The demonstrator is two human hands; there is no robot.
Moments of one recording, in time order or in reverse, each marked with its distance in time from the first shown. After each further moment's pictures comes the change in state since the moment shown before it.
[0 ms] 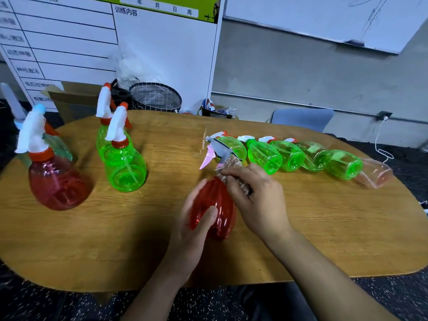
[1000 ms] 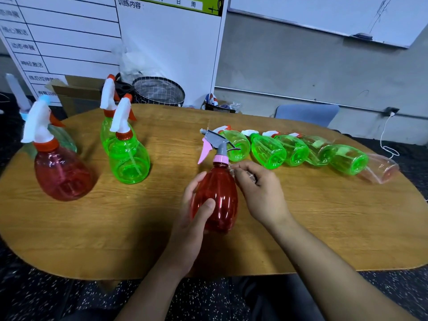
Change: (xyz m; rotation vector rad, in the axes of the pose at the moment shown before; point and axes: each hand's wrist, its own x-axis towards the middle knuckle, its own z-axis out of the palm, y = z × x) left_hand -0.004 0.005 -0.005 -0.137 -0.041 -0.086; right_hand 0.002 0.021 0.018 0.330 -0.110 0.342
